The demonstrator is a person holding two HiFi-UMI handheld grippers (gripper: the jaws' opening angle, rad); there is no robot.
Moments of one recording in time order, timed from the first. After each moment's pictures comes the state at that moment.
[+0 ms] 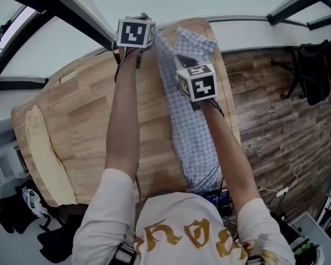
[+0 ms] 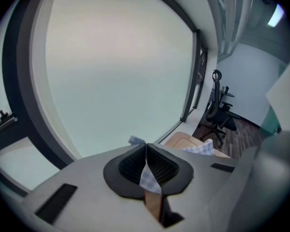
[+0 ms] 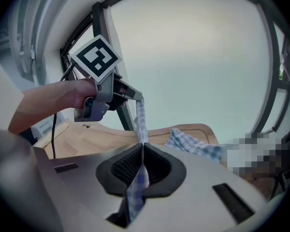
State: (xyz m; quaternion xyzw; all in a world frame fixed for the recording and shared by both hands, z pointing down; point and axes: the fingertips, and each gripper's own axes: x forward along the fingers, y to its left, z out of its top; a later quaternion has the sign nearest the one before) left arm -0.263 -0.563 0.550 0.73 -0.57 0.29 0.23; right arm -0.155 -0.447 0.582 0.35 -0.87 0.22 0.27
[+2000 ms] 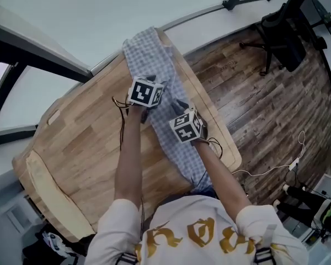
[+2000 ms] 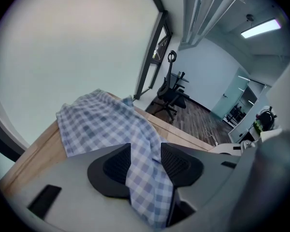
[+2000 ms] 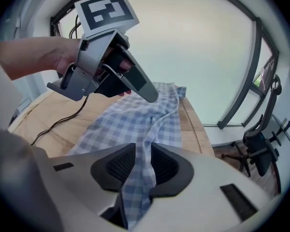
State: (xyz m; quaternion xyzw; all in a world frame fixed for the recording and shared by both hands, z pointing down) left arm -0.067 -0.409 0.637 0.83 -0.32 0.35 0.30; right arm -0.036 -0.312 0.668 0.43 -0.79 0.20 0.40
